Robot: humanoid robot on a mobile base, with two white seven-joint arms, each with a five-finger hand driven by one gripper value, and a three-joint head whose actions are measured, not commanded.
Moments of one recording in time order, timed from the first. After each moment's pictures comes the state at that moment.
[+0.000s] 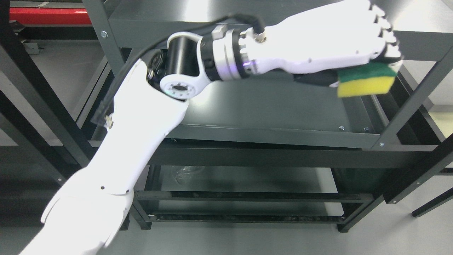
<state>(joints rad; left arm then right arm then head) -1.25 0.00 -0.53 -1.41 -0.56 -0.79 -0.42 -0.08 0.00 -0.21 0.00 -0.11 0.08 -0.07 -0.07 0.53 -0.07</state>
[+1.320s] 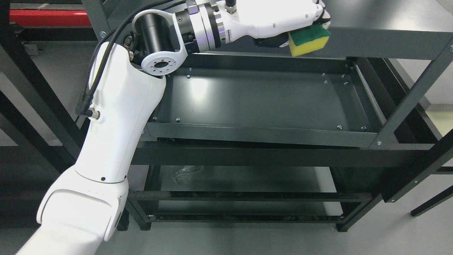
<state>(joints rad) -1.22 0.00 -0.29 -1.31 -0.88 -0.79 -0.52 -0.08 0.00 -0.21 0.00 -0.11 0.08 -0.07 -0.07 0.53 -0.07</state>
